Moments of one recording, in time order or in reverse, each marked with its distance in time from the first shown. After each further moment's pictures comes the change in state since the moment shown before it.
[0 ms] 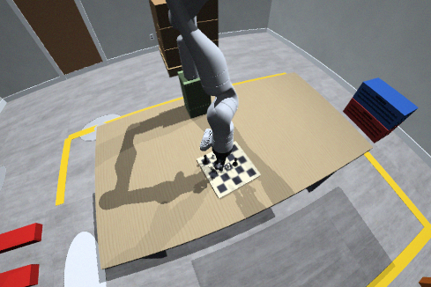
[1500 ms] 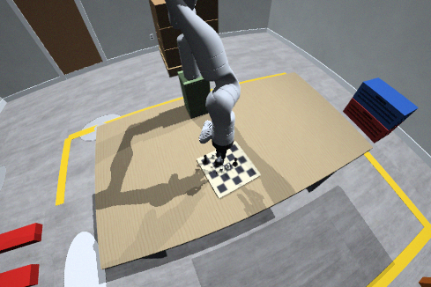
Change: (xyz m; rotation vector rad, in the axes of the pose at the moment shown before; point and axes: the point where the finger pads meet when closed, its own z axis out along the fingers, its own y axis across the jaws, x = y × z) arm 0.000 0.003 -0.042 -0.004 0.003 -0.002
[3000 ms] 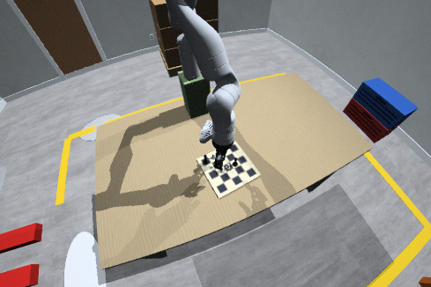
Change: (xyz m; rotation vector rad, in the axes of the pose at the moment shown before) arm 0.000 0.000 0.000 0.000 0.001 0.009
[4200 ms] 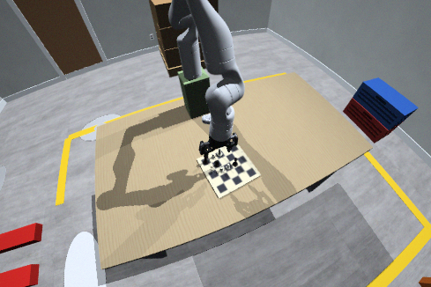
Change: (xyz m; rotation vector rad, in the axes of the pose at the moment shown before) arm 0.022 0.013 -0.010 0.012 0.085 0.988
